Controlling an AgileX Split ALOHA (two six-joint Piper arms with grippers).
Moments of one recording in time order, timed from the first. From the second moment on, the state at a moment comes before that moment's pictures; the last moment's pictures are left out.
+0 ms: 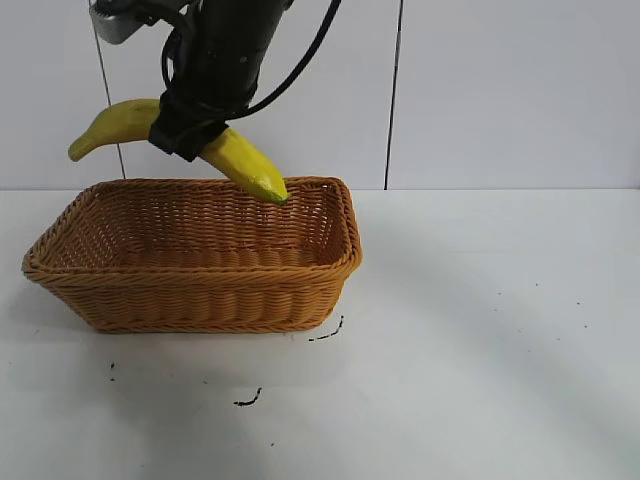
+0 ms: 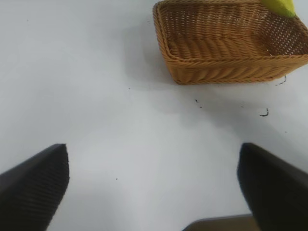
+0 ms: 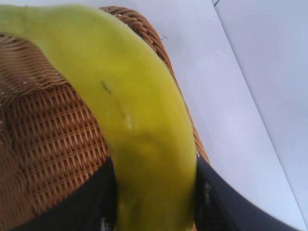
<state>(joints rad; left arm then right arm) -0.02 0.00 -0.50 -0.07 1.07 0.06 0.67 2.43 -2.17 -0.10 0.74 -0.55</state>
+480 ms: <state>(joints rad) -0.02 0.00 -0.50 -0.07 1.07 0.06 0.67 2.50 -2.17 -0.11 0.74 -0.55</state>
